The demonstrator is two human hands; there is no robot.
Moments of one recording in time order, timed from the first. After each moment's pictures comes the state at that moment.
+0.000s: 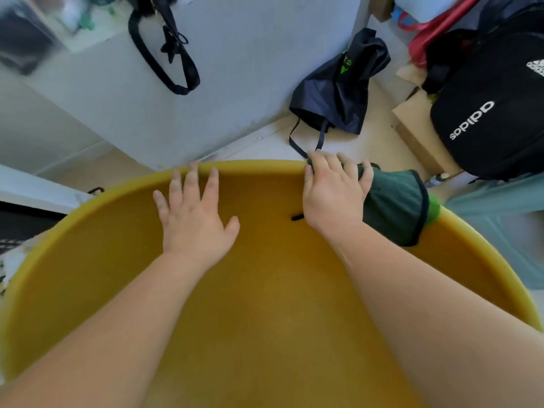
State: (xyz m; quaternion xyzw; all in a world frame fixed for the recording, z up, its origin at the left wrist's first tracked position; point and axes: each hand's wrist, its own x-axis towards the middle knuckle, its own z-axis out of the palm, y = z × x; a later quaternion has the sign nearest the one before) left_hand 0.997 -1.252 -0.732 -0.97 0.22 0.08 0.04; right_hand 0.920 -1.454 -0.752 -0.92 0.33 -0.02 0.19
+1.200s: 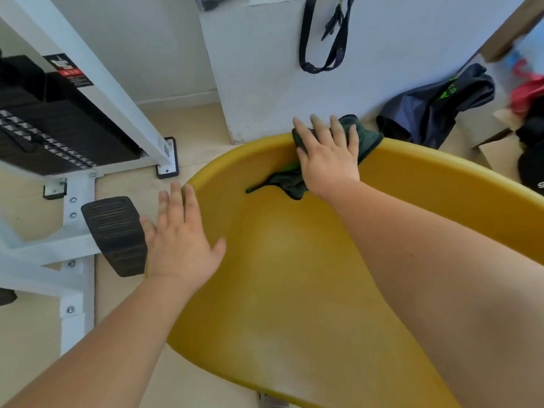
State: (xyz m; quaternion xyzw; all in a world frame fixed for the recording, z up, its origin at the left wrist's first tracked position) left_hand 0.986 -0.952 -0.742 -0.99 0.06 0.12 -0.02; right_hand 1.050 -1.227 -0.759 -0.99 0.09 0.06 0.07
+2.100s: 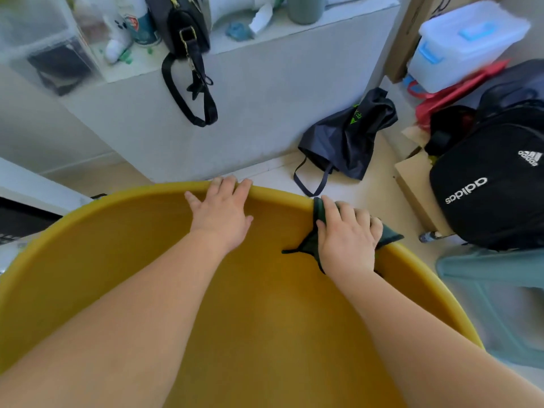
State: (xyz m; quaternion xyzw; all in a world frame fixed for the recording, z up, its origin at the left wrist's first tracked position) left_hand 1.056 -1.332 -0.723 -0.96 0.24 0.15 0.03; right_hand 0.918 -1.510 -0.760 -0.96 0.26 0.00 0.09
